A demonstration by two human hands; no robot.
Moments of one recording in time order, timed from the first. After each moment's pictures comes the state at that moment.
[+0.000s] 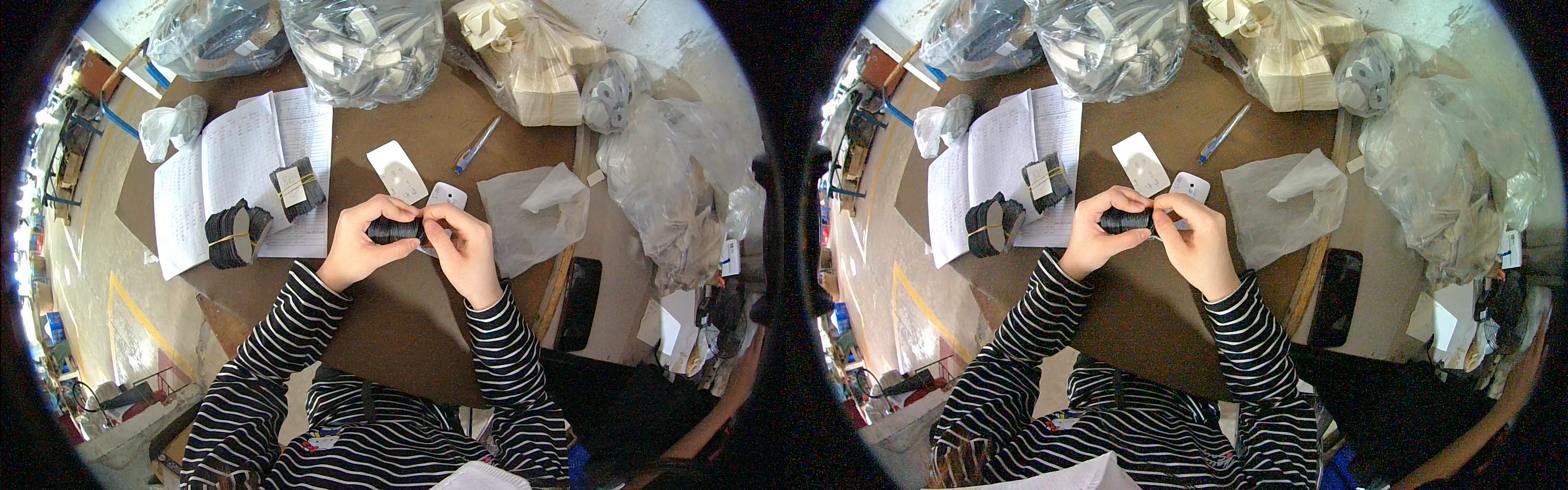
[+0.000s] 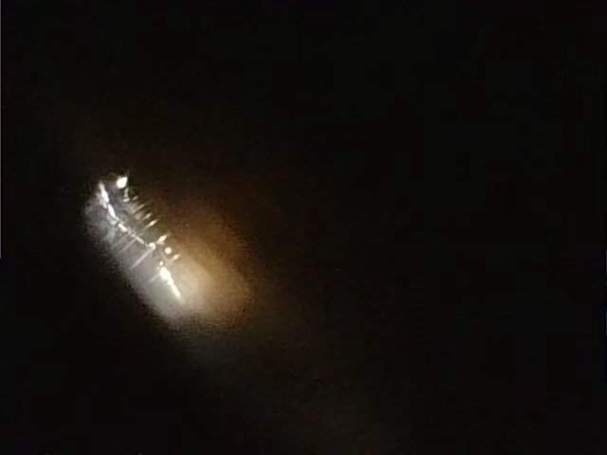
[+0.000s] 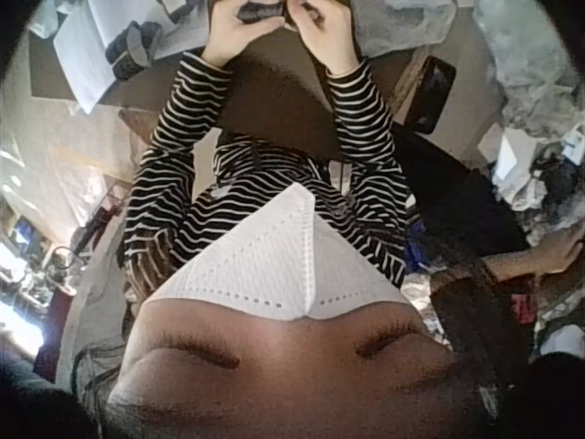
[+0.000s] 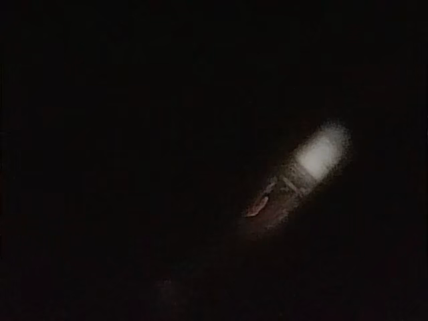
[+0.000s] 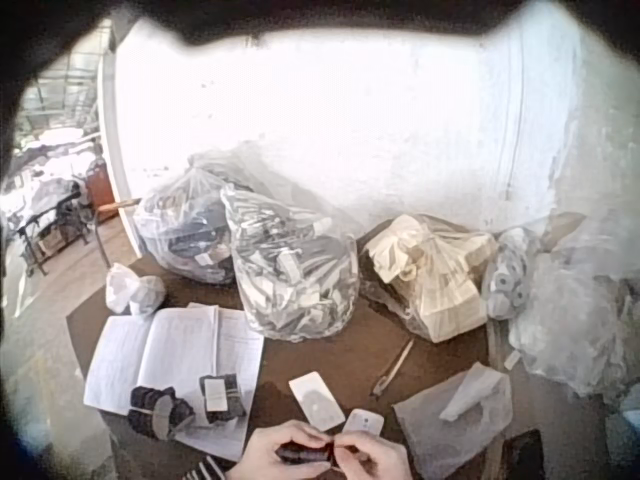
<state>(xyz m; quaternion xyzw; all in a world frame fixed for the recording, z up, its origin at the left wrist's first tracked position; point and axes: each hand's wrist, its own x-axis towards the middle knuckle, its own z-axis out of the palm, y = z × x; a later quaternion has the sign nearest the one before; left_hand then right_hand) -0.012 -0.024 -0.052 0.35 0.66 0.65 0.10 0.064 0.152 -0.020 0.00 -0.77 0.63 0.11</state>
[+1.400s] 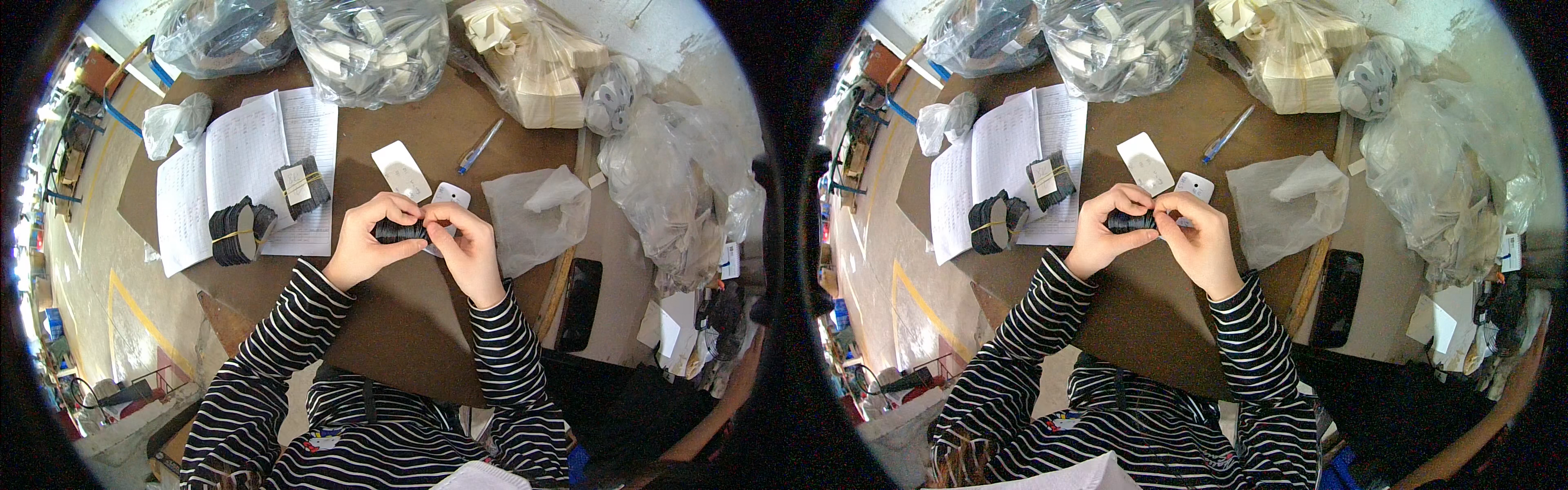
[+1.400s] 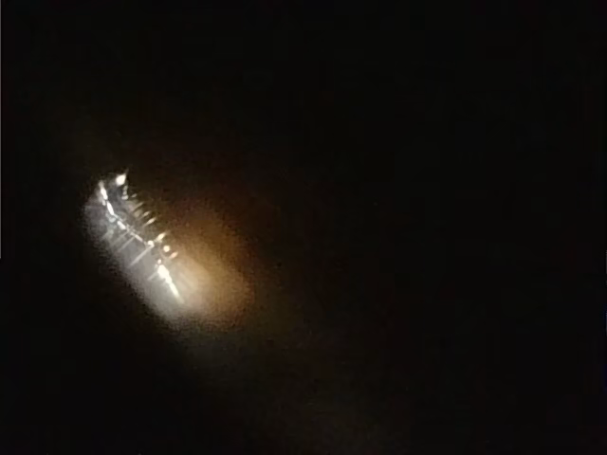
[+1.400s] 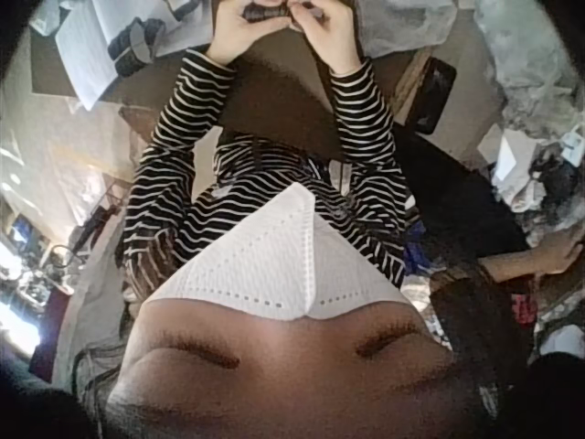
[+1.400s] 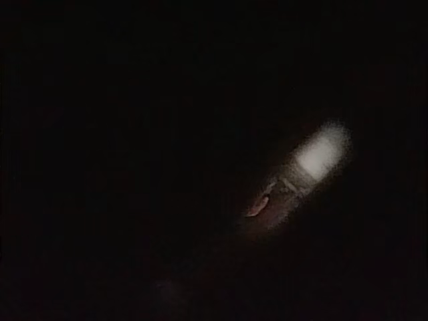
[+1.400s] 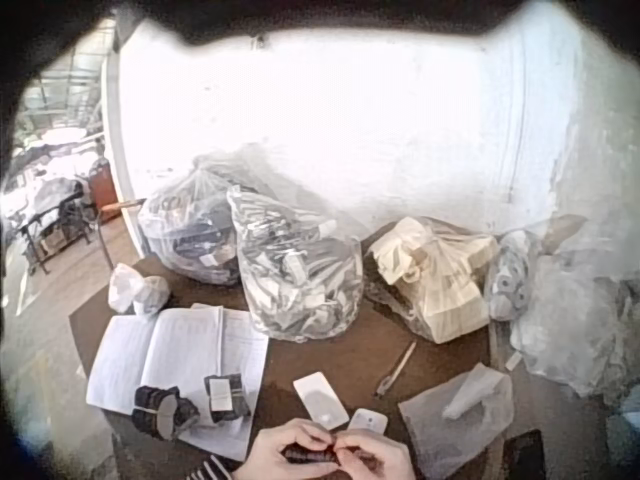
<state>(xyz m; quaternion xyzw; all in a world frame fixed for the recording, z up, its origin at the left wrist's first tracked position) -0.011 -0.022 -0.054 0.36 0.65 0.66 0.08 0.061 0.153 -0.029 0.05 -0.75 0.65 0.14</state>
